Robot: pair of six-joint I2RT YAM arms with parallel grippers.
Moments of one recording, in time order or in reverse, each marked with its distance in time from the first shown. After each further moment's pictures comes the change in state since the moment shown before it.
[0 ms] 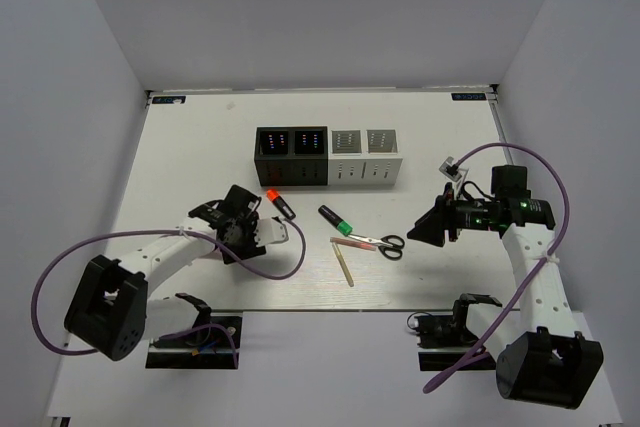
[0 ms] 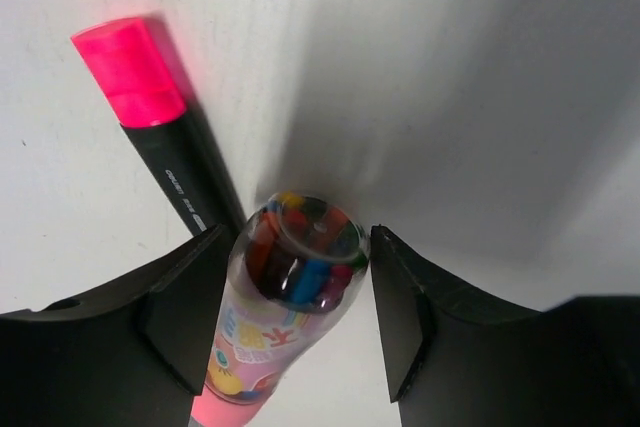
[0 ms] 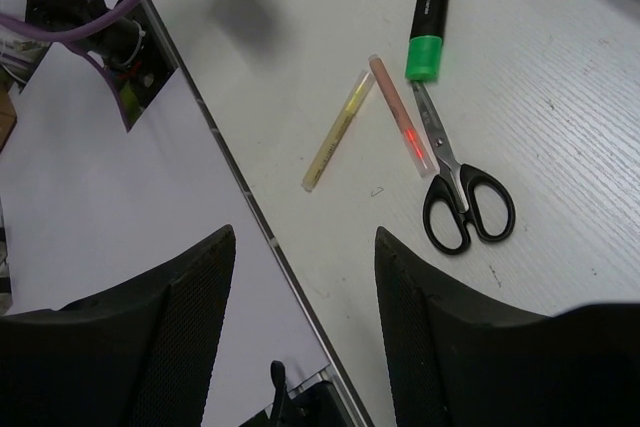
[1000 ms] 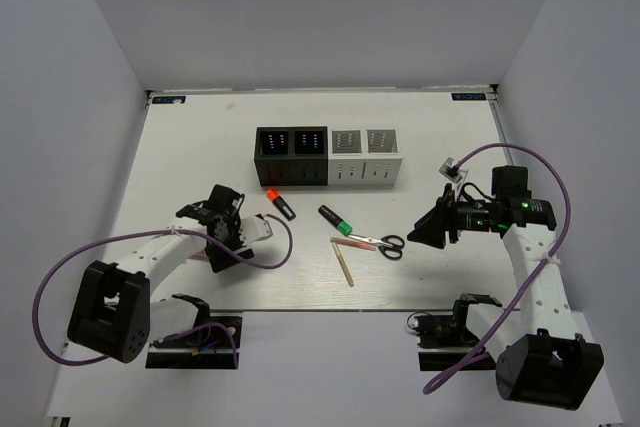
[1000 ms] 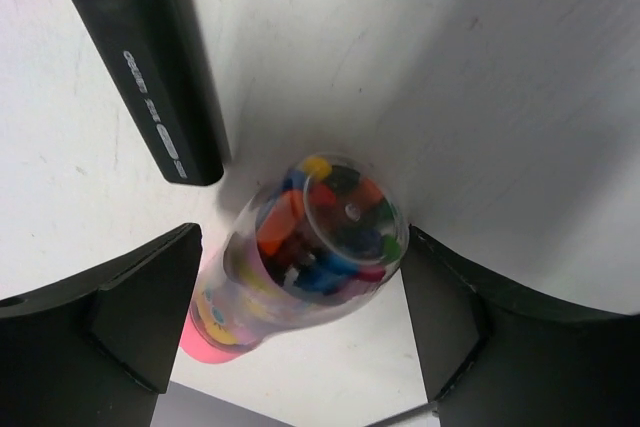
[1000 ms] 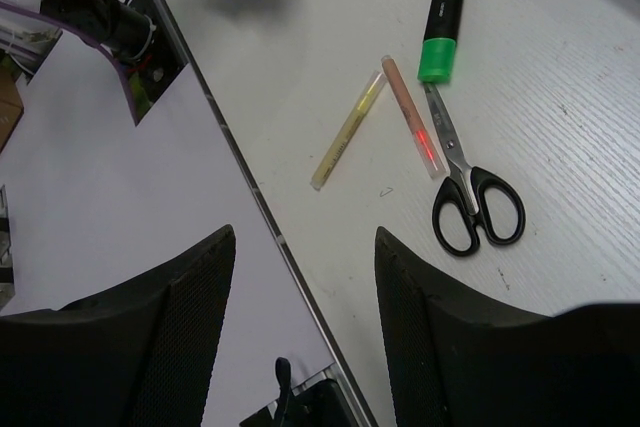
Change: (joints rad) left arm 0.143 -0.014 -0.036 -0.029 -0.031 -0.006; right arm 0.000 -0.007 0.013 -0.045 -0.020 -0.042
